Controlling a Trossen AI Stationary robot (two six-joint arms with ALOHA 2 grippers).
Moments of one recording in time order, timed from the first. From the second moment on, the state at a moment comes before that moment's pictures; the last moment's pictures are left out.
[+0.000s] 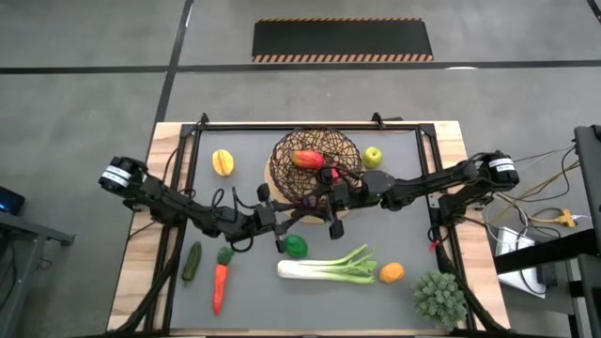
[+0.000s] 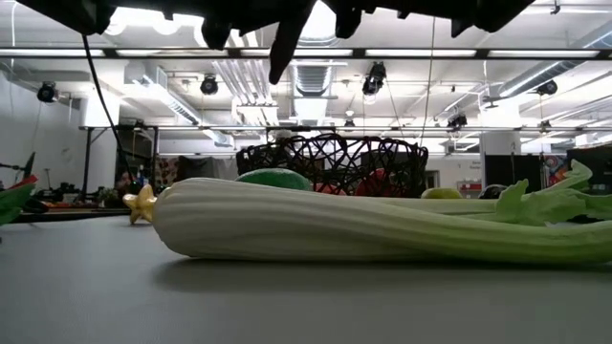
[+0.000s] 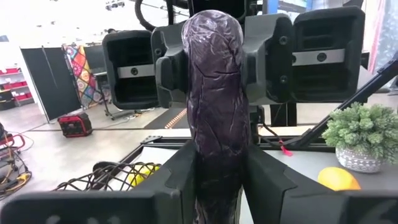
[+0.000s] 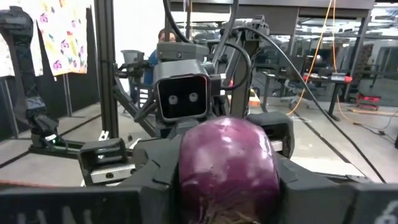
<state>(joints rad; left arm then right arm) -0.34 1.50 0.71 0.93 -0.67 0.18 0.07 1.54 0.88 0.77 -0.13 -0.07</state>
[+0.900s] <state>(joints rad) -0.34 1.43 0.71 0.74 -0.72 0.17 0.02 1.42 0.88 0.51 0.02 0.01</state>
